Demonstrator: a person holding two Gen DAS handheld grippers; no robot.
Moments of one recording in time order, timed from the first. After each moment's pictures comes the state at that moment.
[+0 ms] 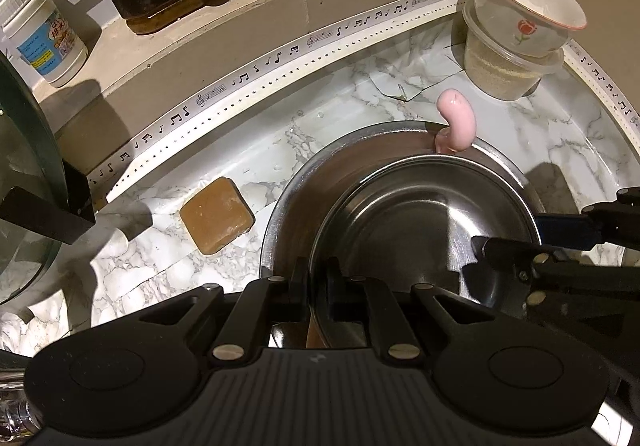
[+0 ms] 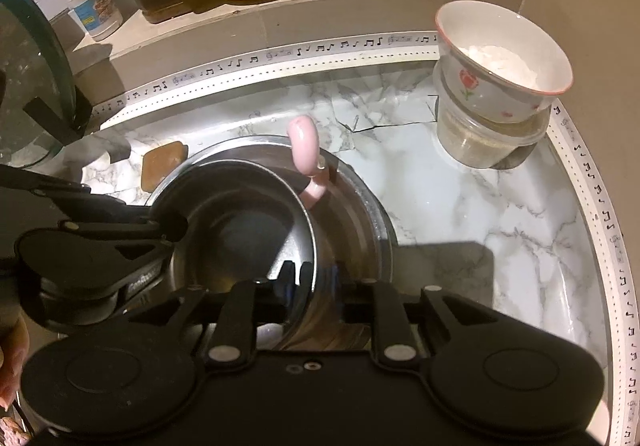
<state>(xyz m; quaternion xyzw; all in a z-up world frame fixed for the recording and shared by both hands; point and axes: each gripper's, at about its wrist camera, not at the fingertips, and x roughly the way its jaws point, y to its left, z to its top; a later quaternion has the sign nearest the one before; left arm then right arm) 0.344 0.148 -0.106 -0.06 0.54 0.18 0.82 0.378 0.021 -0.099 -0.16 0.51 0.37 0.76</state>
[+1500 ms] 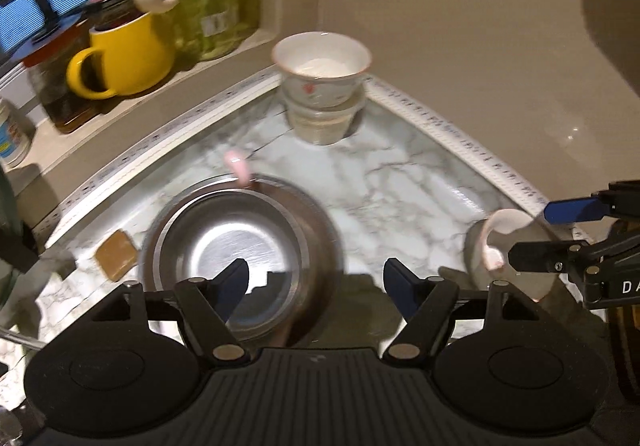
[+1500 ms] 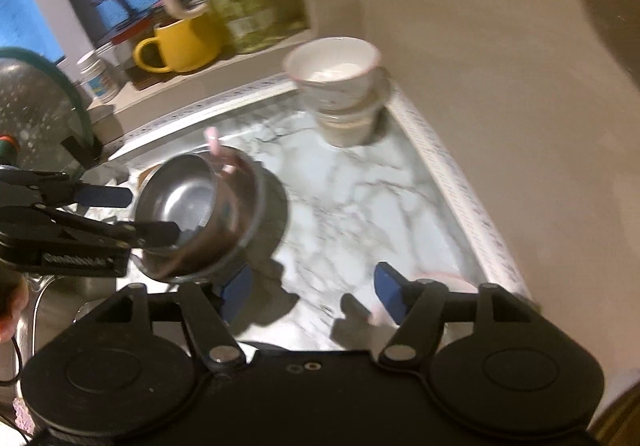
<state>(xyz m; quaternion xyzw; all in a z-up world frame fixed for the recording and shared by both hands) 0.297 0.039 -0.036 -0.04 0.44 0.04 0.89 0.350 -0.160 -0.035 -0.08 0.47 0.33 0.82</state>
